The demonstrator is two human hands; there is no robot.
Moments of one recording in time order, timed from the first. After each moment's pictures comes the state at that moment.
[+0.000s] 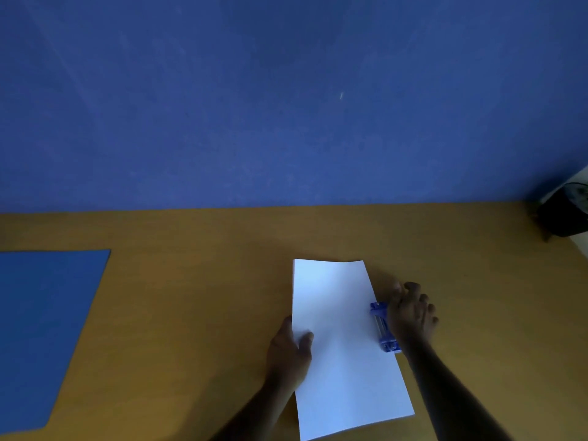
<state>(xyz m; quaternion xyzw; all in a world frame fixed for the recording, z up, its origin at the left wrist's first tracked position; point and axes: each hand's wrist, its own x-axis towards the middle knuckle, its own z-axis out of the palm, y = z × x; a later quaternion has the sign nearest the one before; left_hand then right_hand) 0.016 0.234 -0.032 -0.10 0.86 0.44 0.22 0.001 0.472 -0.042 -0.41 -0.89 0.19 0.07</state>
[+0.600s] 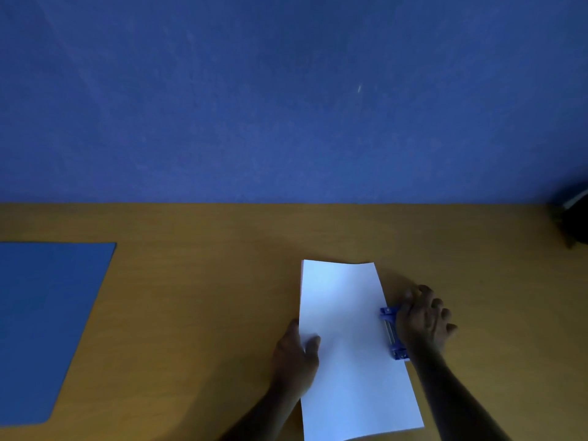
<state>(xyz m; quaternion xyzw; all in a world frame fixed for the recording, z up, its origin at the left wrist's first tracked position) 0.016 0.235 -0.037 -0.10 0.87 0.44 0.21 -0.003 0.476 -0.055 -0.42 -0.89 0.13 0.07</state>
